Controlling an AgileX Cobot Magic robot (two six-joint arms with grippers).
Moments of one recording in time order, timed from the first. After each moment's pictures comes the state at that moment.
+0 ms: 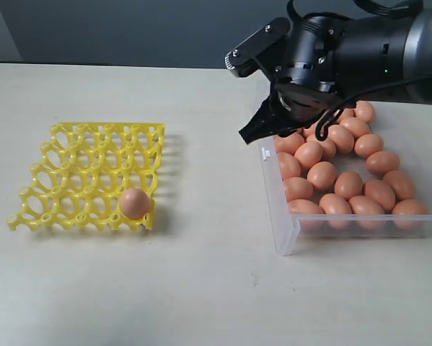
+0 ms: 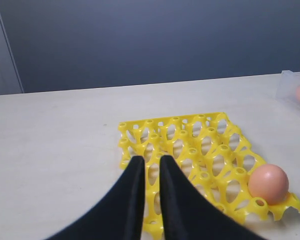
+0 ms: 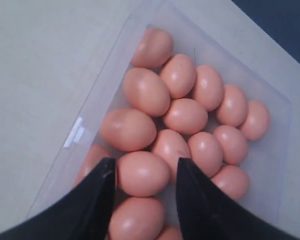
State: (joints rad) left arm -0.05 0.02 -0.01 0.11 0.21 -0.12; right arm 0.68 1.76 -1.19 -0.81 0.75 0.65
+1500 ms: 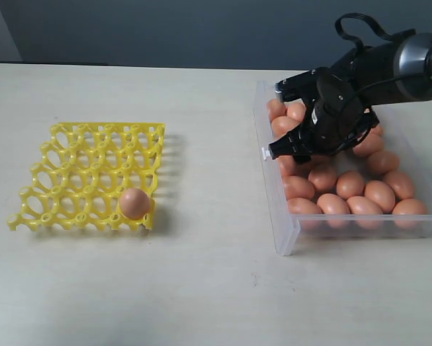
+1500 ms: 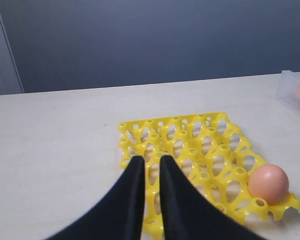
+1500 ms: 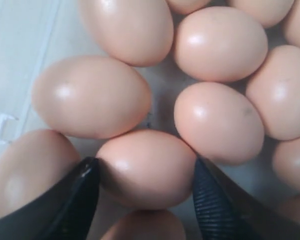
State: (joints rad) left arm -0.05 0.02 -0.01 0.11 0.21 -0.12; right arm 0.40 1.98 -1.19 -0.38 0.55 0.38
